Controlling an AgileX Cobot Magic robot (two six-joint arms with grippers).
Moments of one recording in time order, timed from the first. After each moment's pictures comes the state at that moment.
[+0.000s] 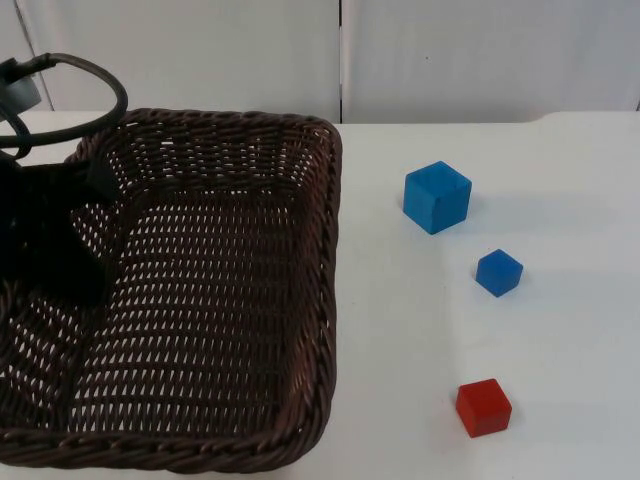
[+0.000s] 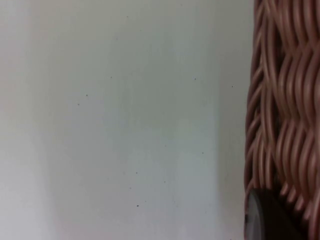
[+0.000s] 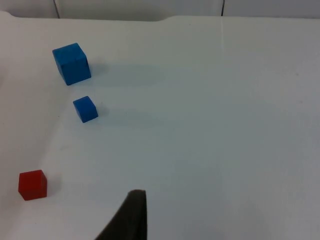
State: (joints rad) right arm 0.12 0.00 -0.52 -0.07 1.08 0.03; left arm -0.05 1.55 -0.76 -0.65 0.69 0.39
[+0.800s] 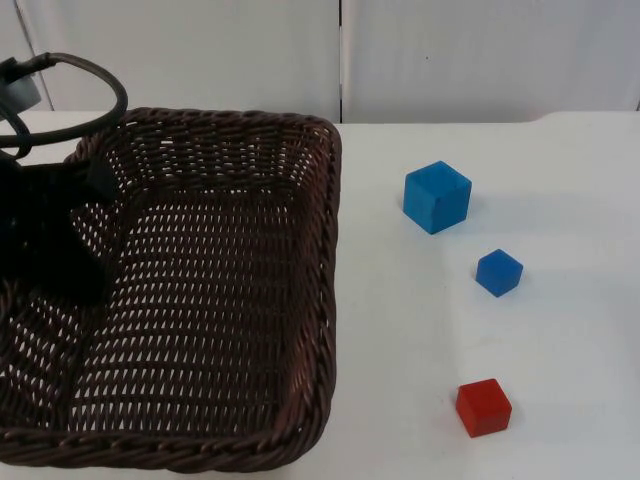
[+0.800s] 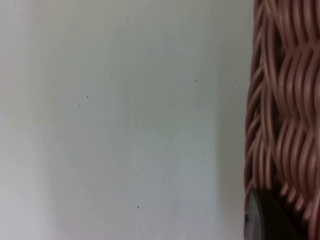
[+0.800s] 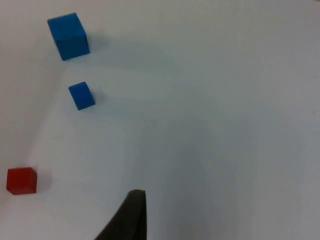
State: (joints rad) right arm 0.12 0.62 -0.76 -0.05 0.94 -0.08; left arm -0.05 1.55 -0.76 -0.65 0.69 0.39
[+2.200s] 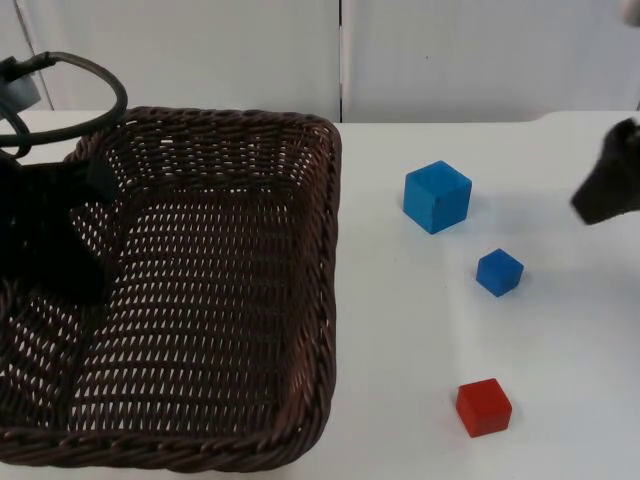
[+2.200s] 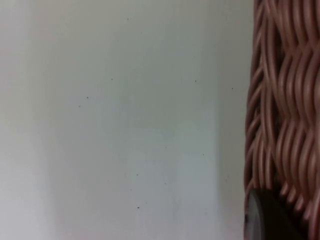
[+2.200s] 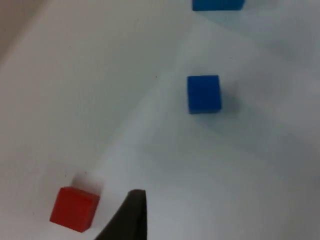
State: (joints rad) right arm 0.31 1.56 -0.98 0.24 0.58 -0.47; left arm -0.05 1.54 -0.76 -0.65 0.69 0.39
